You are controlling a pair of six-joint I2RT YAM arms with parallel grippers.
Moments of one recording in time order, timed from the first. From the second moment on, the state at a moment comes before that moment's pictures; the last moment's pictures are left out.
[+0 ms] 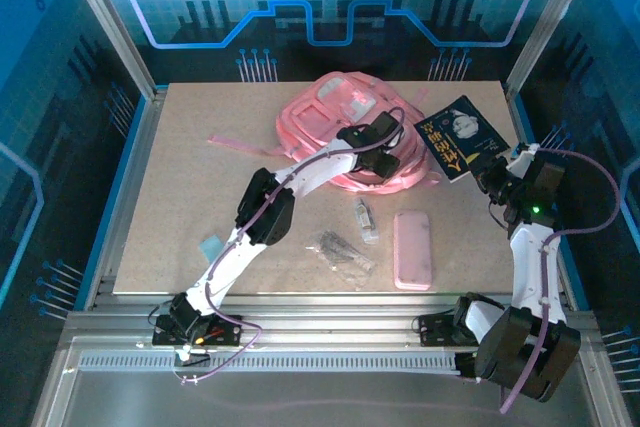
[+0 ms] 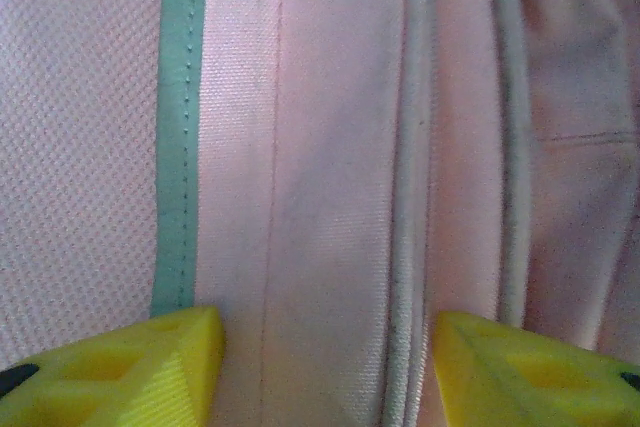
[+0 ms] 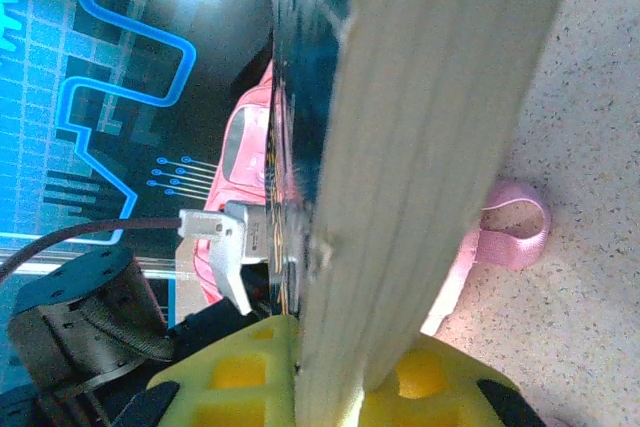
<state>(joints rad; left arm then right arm) -0.74 2.56 2.36 -0.79 -0.11 -0.13 -0.42 1.01 0.75 -0.30 -0.68 0.73</state>
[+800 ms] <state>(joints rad) -0.60 2.38 2.19 -0.82 0.13 -0.21 -0.43 0.97 0.82 -0.39 -0.62 0.70</state>
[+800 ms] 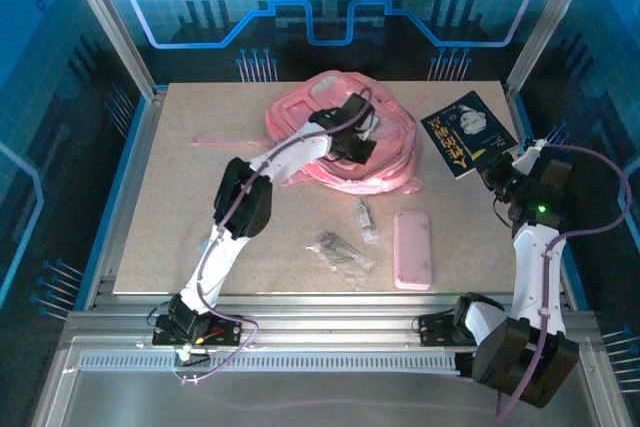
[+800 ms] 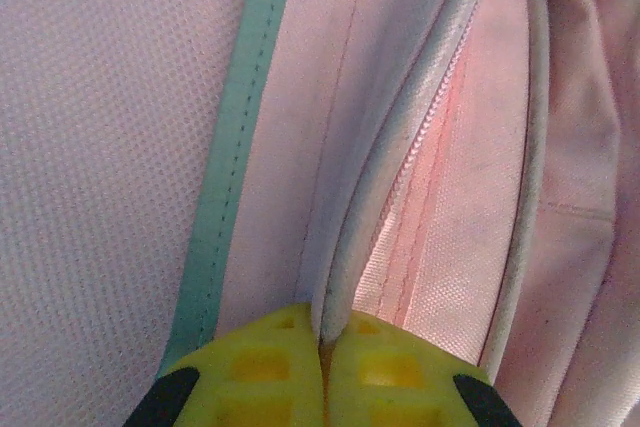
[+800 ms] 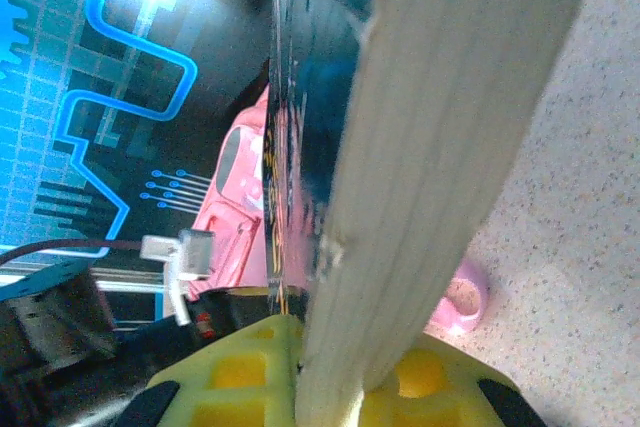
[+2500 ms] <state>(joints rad) -0.40 2.20 2.21 -0.76 0.46 -0.46 0.17 1.94 1.05 0.49 -0.78 1.13</state>
